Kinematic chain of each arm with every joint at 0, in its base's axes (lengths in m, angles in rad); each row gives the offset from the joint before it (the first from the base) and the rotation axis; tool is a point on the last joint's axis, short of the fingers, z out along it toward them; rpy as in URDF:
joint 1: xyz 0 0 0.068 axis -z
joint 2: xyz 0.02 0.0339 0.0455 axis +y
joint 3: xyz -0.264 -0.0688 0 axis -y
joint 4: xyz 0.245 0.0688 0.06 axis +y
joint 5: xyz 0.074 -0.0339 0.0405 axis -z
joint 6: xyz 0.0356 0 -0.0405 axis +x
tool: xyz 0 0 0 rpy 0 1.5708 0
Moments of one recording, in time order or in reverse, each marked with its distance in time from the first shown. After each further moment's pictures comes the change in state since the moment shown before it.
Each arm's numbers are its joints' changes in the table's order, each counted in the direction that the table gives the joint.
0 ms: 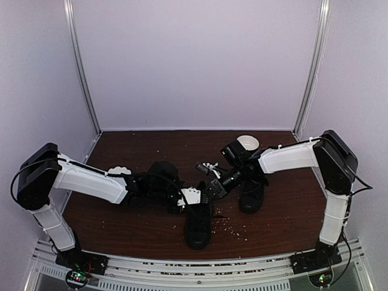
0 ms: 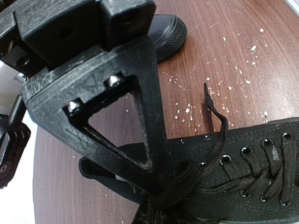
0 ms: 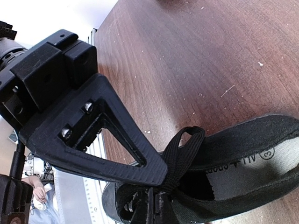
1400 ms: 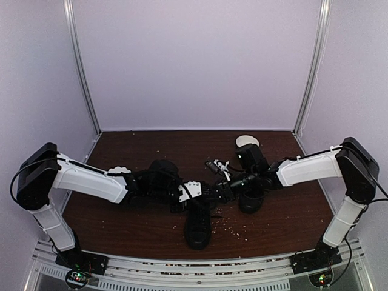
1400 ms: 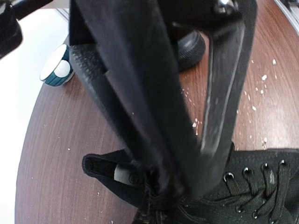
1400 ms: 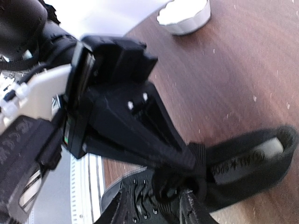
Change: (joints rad) left arm 0.000 -0.003 0.008 -0.018 0.000 -0.179; right arm -0.018 -0.220 -0.291 -0.374 0.087 0.029
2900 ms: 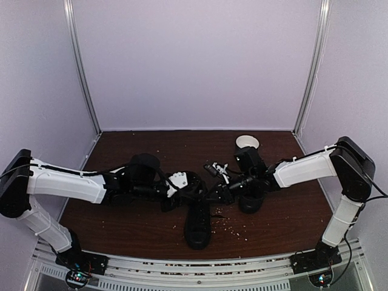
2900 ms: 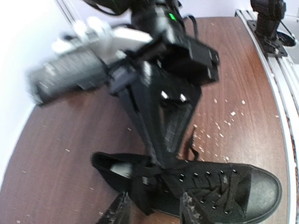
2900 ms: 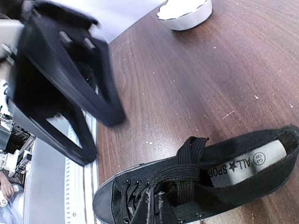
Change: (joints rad) left arm -0.026 -0.214 -0.096 0.006 0.122 -0.180; right arm -0.002 0.042 -0.006 -0.042 -0.008 -0.026
